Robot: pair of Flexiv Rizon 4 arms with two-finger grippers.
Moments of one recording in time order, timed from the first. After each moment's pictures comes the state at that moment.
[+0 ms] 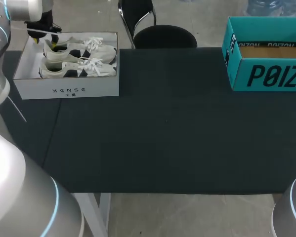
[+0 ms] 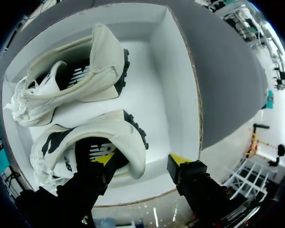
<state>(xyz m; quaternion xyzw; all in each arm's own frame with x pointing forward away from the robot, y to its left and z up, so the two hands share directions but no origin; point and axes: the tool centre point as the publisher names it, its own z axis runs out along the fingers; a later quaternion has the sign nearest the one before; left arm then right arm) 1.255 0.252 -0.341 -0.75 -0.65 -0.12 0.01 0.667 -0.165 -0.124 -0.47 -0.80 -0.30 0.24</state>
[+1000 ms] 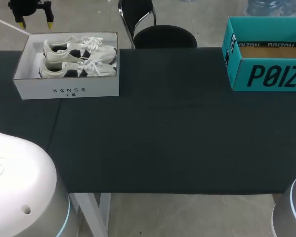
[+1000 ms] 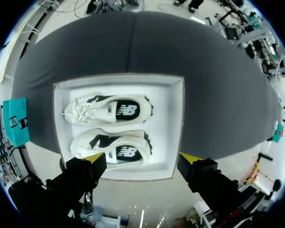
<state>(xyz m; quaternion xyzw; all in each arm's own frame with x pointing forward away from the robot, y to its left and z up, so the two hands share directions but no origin) 1.170 0.234 -0.213 -0.68 -0.73 -0.07 -0.04 0.667 -0.165 -0.124 -0.47 -0.80 -0.30 0.24</state>
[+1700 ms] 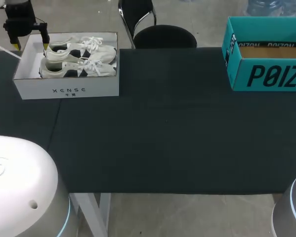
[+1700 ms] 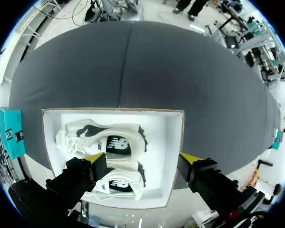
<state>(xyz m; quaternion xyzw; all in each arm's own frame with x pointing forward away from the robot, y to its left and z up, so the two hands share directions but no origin) 1.102 0.247 -0.259 -0.68 -0.74 -0.04 0.00 0.667 -0.165 -0.124 -0.47 -0.80 -0.30 0.24</state>
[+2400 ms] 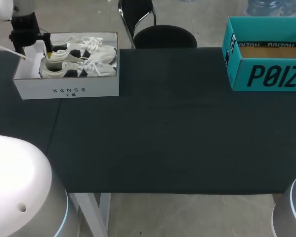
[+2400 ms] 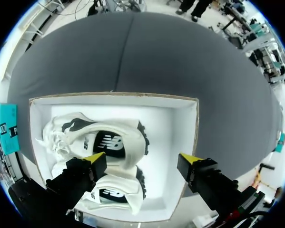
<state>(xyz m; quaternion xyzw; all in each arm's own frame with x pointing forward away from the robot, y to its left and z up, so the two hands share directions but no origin) 1.124 0.252 -0.315 -0.67 -0.74 -0.03 0.00 0.667 -0.165 -0.124 -0.47 -0.80 -0.30 0.24</state>
